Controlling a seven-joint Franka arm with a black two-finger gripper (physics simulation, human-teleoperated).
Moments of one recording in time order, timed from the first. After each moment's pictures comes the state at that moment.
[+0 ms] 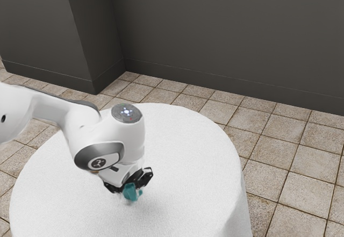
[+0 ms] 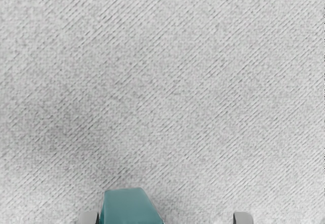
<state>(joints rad) -0.15 -0.04 -0.20 -2.50 0.32 2.39 1.74</state>
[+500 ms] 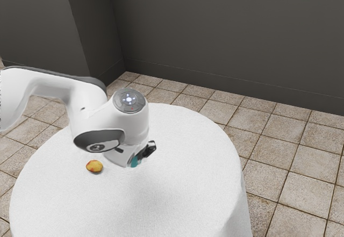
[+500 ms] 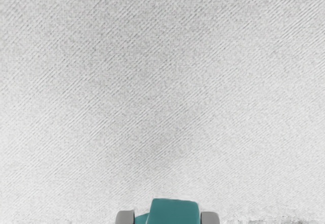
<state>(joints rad) -0.12 -0.06 -0.20 -2.40 0.58 2.39 1.58</state>
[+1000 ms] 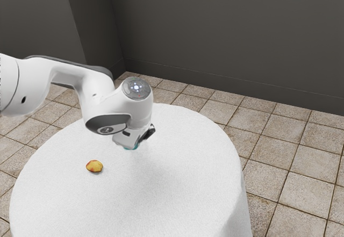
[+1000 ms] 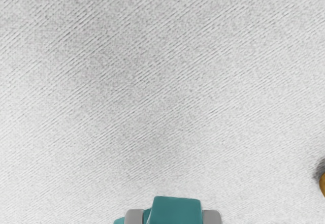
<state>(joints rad) -0.01 0.14 -0.19 -2.20 0.72 2.40 1.50</state>
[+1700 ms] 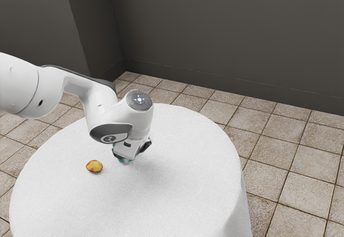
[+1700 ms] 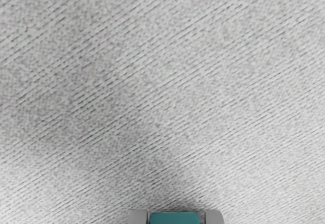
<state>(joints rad) 0.04 0.28 -0.19 -2.17 0.74 2.41 1.44</state>
